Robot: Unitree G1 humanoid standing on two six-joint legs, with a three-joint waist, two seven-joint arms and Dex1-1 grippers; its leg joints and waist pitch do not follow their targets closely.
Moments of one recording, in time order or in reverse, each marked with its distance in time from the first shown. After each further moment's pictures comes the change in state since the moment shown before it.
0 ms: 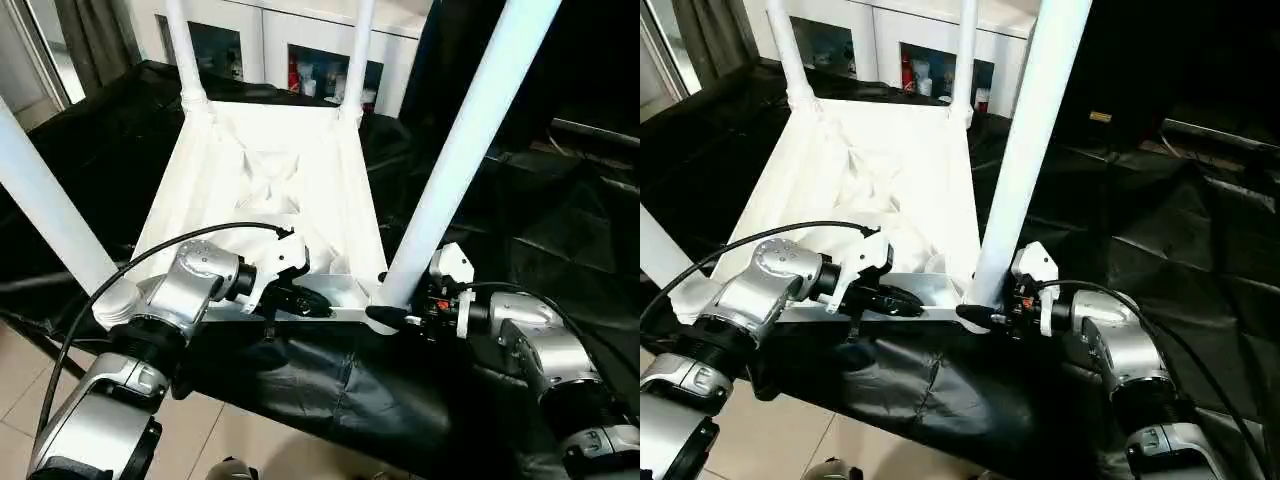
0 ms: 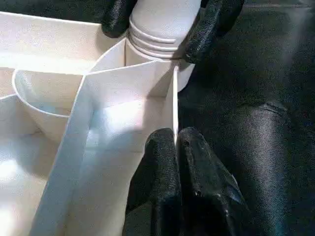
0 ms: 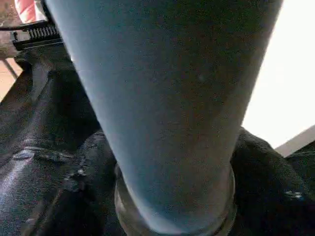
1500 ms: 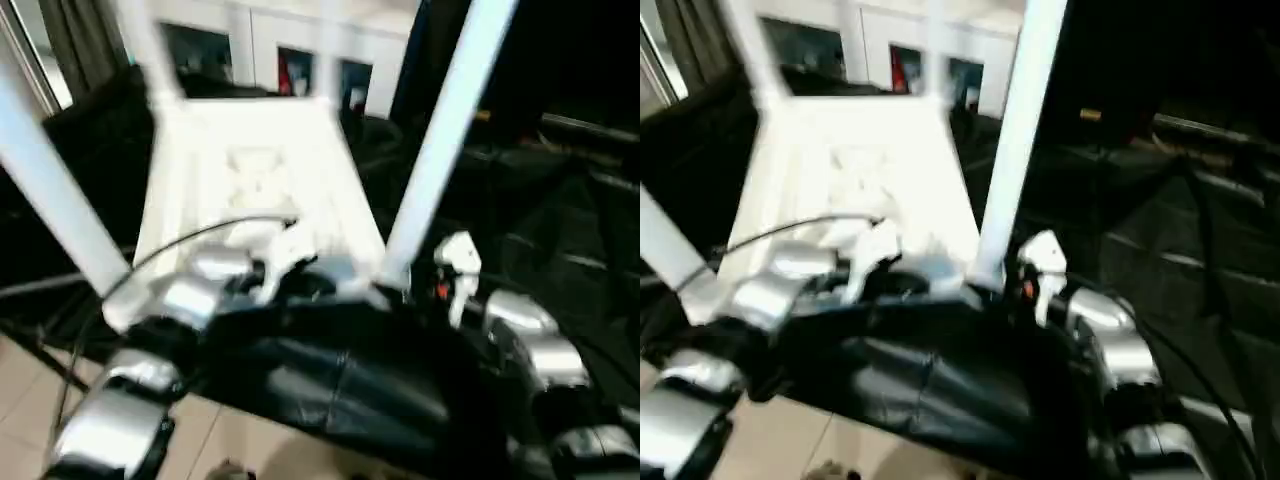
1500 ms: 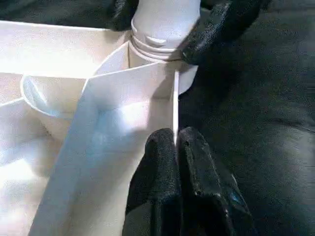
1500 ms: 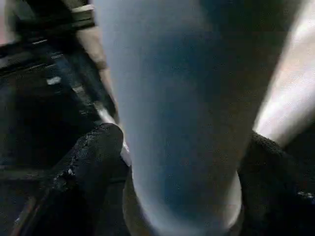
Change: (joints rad) left arm 0.000 -0.022 0.010 0.019 0.002 -0.042 0.050; right arm 0.011 0.009 -0.007 -0.034 0.028 0.009 -0.062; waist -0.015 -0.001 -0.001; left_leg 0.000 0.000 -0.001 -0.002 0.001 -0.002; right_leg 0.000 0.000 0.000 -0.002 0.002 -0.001
